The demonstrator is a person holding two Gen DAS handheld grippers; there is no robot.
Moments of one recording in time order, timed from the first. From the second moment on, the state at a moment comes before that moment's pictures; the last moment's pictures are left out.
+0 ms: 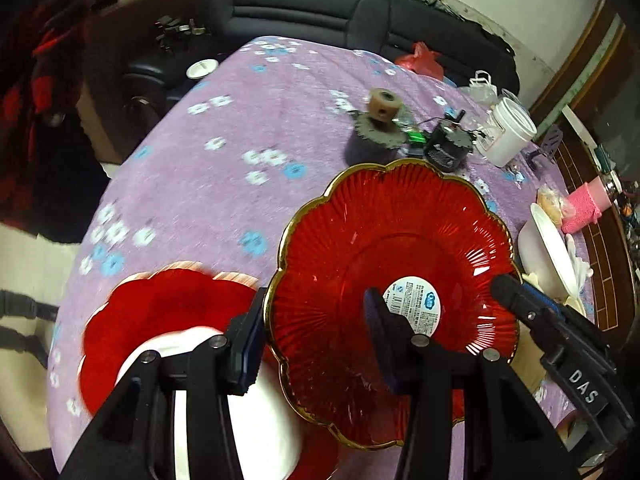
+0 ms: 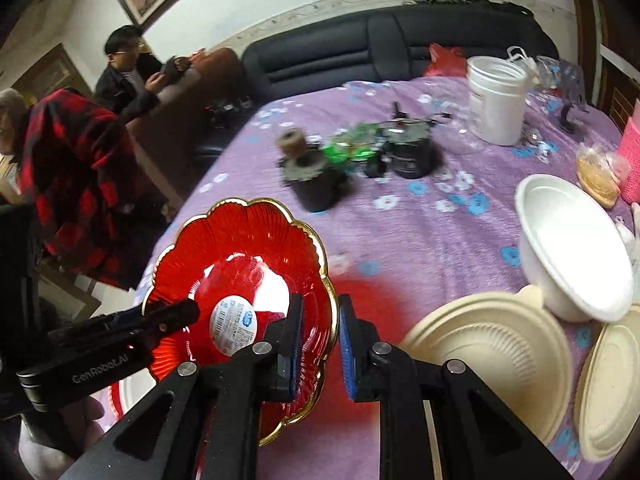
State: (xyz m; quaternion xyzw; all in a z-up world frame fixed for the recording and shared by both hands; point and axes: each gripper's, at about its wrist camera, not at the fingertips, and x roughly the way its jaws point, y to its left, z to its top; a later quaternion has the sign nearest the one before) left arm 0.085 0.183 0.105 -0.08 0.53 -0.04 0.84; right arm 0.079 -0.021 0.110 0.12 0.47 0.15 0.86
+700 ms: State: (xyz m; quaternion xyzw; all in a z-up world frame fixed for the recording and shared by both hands) left arm -0.009 0.296 0.077 -0.12 0.53 0.06 0.84; right arm 0.029 0.100 0.077 0.09 0.50 0.23 0.83
